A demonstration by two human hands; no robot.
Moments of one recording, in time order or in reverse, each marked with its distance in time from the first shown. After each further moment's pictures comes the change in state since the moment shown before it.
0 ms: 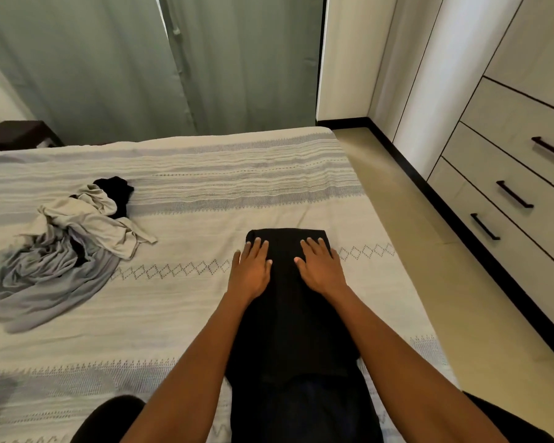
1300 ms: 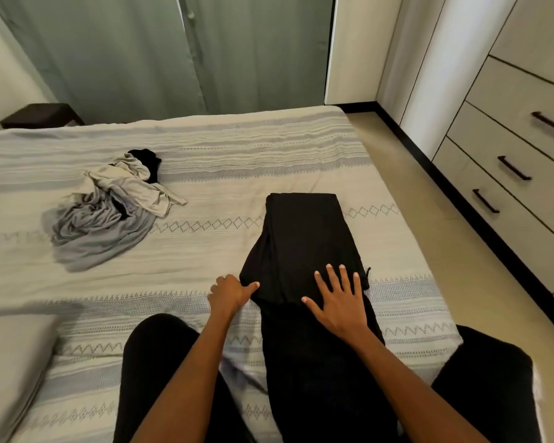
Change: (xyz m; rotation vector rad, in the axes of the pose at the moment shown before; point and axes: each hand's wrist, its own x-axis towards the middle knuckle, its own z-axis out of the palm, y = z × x) left_hand -0.171 -0.075 0.027 -0.145 -0.197 -0.569; right_hand -0.208 -0.018 0.077 -0.283 -0.063 0.003
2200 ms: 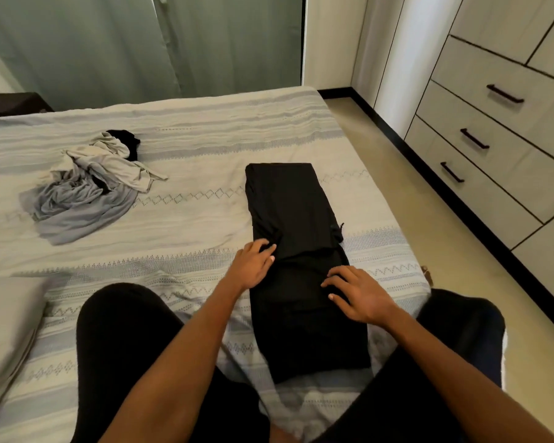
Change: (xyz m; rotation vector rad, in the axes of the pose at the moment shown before) left_hand -0.054 0.019 0.052 0.242 0.116 0.821; right_hand -0.117 0.078 0.005 0.200 0.252 -0.450
